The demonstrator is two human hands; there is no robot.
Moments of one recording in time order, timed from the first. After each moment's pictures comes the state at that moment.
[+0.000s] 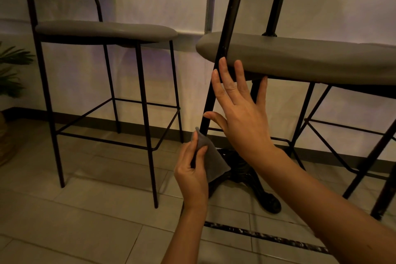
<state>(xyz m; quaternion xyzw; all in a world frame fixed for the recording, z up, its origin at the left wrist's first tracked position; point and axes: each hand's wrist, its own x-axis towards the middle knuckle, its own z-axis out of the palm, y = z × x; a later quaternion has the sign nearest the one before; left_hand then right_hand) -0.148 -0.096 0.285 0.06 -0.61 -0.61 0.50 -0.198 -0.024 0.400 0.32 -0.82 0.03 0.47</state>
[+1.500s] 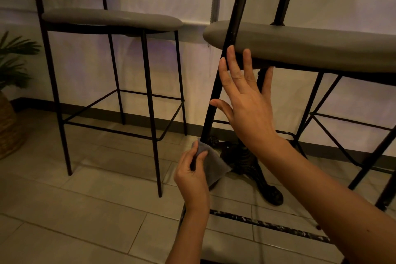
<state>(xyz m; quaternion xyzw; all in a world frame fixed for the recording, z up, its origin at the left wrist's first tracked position) -0.131 -0.094 0.258 0.14 -0.57 -0.67 0.45 -0.201 -0.025 0.393 0.32 -0.83 0.05 0.46</state>
